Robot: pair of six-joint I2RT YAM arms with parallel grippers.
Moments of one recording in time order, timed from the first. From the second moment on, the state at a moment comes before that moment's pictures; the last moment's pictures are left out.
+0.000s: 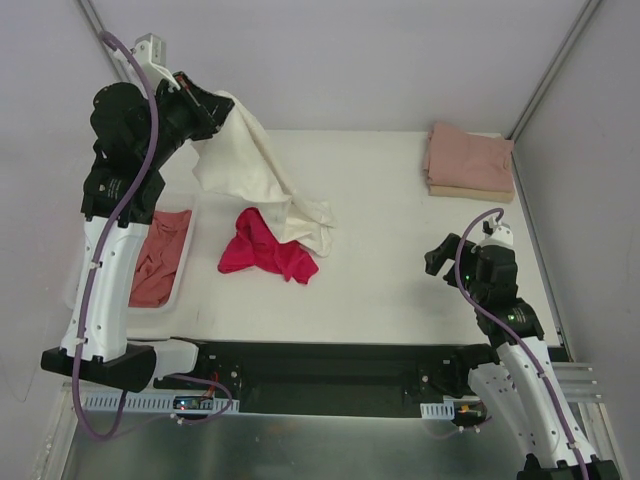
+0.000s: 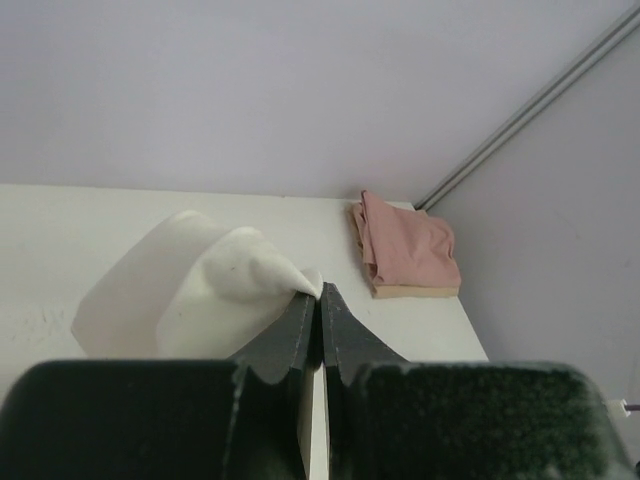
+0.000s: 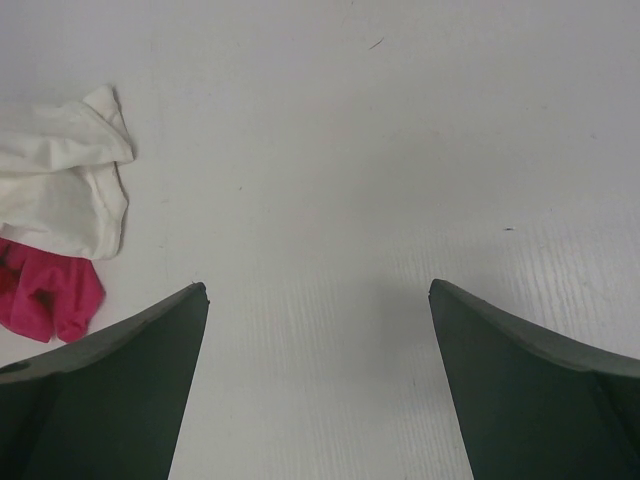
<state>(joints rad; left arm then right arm) -0.20 1.26 1.78 -0.53 0.23 -0.51 0.20 0.54 0.53 -0.51 0.07 0.48</state>
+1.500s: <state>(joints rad) -0.02 1.60 1.71 0.03 -1.37 0.62 0.20 0.66 0.53 -0.46 0.04 0.48</state>
